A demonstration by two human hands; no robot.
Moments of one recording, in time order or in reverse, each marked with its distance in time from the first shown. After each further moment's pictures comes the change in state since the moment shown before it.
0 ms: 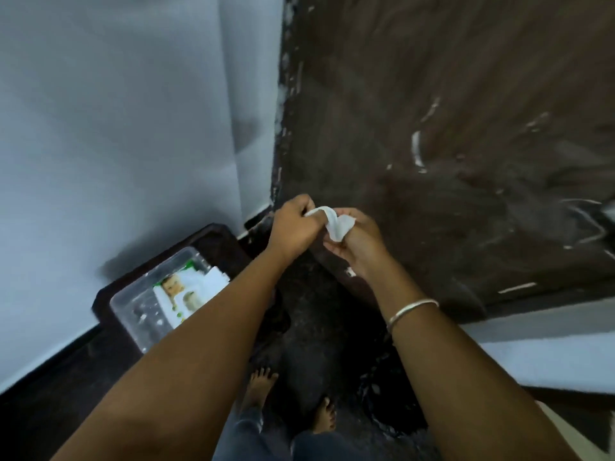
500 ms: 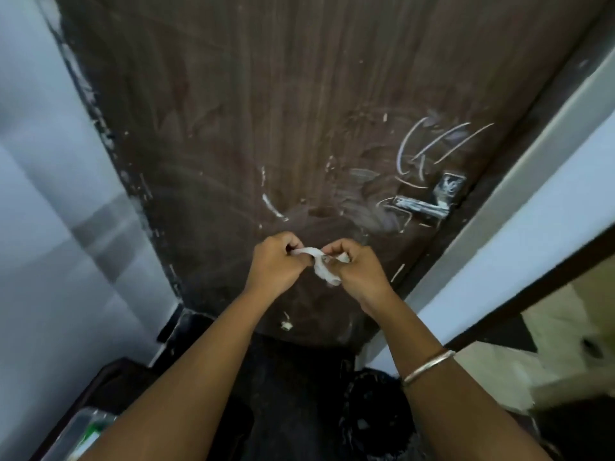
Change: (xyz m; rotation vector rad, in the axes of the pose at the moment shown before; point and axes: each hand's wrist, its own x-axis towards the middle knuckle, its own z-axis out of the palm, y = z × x) left_hand -0.021 0.118 0.102 0.293 -0.385 0.416; right_hand -0.104 -0.055 -0.144 -0.272 0.440 -0.387
